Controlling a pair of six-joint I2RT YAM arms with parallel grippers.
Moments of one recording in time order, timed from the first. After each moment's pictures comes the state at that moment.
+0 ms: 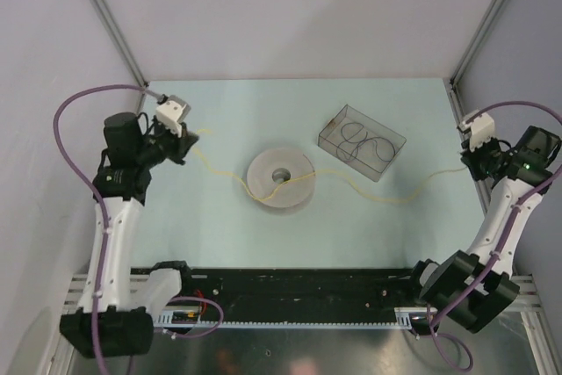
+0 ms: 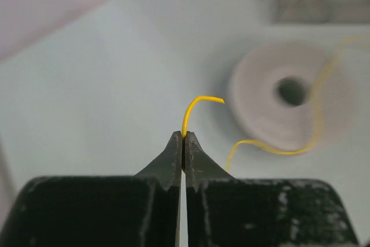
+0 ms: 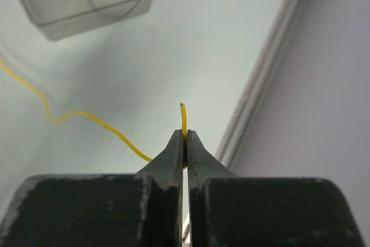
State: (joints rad) left arm 0.15 0.99 1.03 -0.54 0.53 0.41; right arm -0.63 1.11 1.12 -0.74 -0.67 -0.98
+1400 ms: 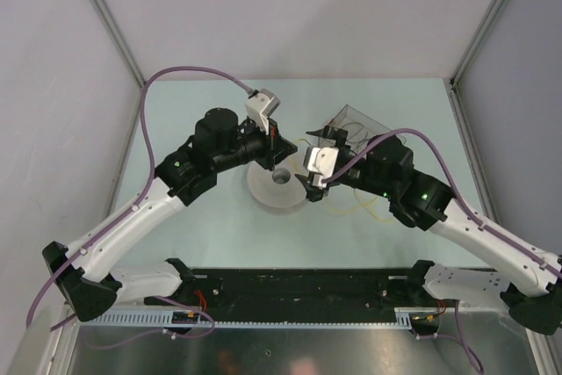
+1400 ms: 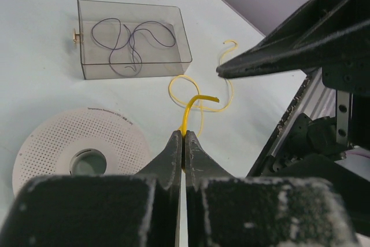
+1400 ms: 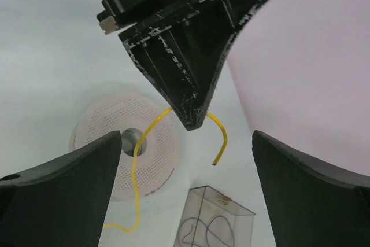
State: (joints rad) left arm -0.76 1.16 1.24 -0.35 0.23 -0.26; right arm 0.90 1.02 1.12 -0.24 -0.20 -0.67
